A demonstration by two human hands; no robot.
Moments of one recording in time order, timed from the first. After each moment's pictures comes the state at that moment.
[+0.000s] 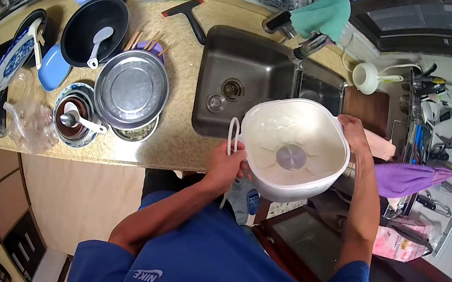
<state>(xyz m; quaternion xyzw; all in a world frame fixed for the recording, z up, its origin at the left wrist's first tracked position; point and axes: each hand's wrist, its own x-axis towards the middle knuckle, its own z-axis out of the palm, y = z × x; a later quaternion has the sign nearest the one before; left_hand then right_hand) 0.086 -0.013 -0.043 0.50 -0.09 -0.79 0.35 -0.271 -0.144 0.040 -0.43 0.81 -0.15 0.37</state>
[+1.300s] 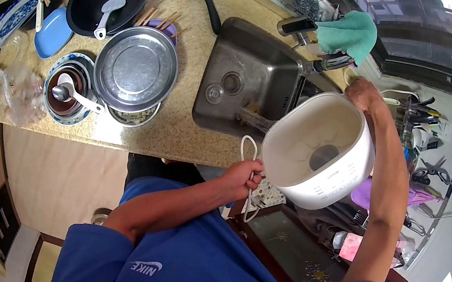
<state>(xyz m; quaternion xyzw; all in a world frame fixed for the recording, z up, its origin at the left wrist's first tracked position) 0.043 0.002 -0.055 0.25 0.26 -0.90 0.26 -0.223 -0.324 0.081 -0.80 0.23 0.55 -0.04</state>
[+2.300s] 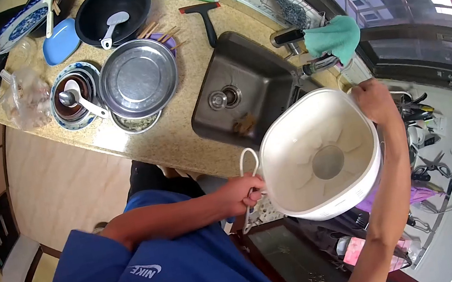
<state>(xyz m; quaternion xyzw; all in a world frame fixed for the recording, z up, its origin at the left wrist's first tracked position) 0.059 0.018 -0.026 0.18 0.20 -0.93 0.25 -0.161 -0.269 0.169 -0.84 0.42 0.35 -0.07</state>
